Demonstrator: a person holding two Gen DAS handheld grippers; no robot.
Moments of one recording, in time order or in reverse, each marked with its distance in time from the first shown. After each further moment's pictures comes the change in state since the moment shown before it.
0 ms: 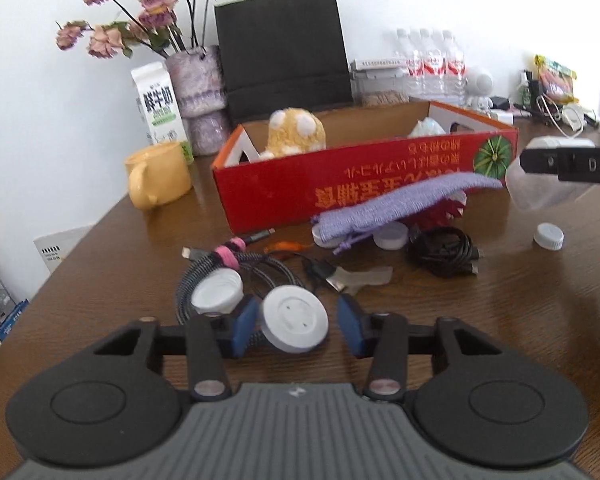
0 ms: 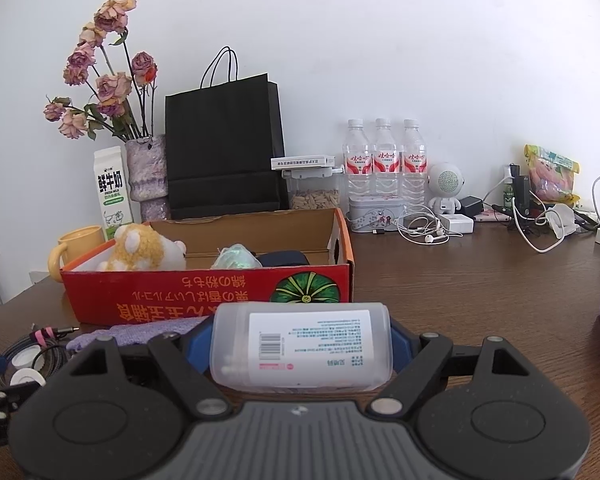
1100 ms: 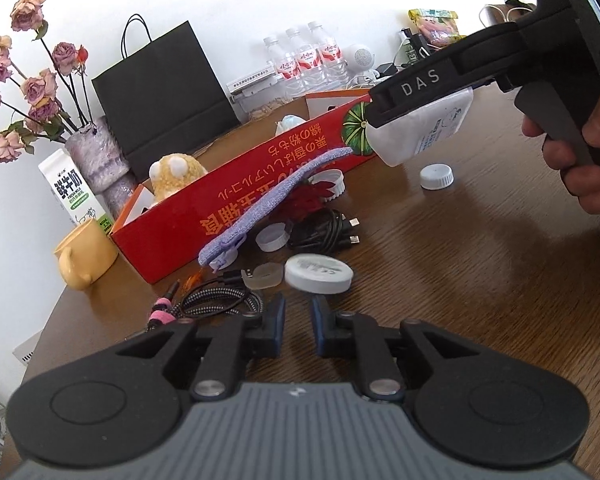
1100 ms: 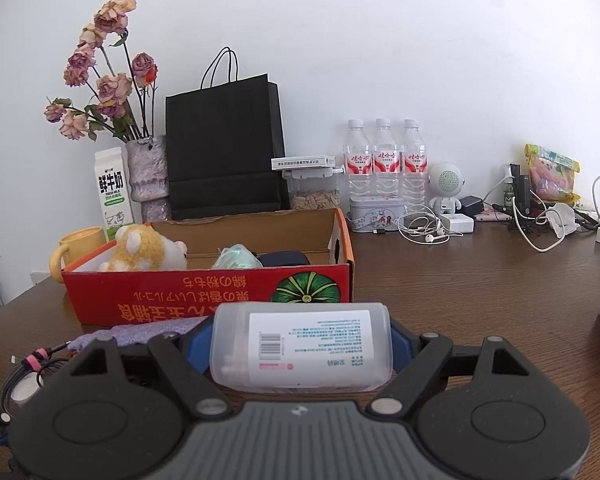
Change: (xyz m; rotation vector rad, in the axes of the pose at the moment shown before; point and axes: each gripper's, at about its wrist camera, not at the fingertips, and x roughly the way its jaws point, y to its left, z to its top) left arm -0.018 -0.059 -0.019 0.350 -0.094 -0.123; right arm 0.000 0.000 0.000 0.002 -0.002 0.001
